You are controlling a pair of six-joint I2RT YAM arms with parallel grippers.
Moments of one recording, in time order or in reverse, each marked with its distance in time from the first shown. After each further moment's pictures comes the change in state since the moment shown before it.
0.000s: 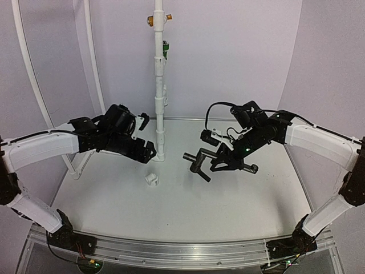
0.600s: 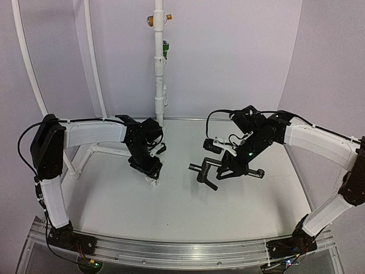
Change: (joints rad) left arm 0.047 0.474 0.283 -0.334 0.174 0.111; right arm 0.000 0.008 0.000 -0.134 0.014 -0.012
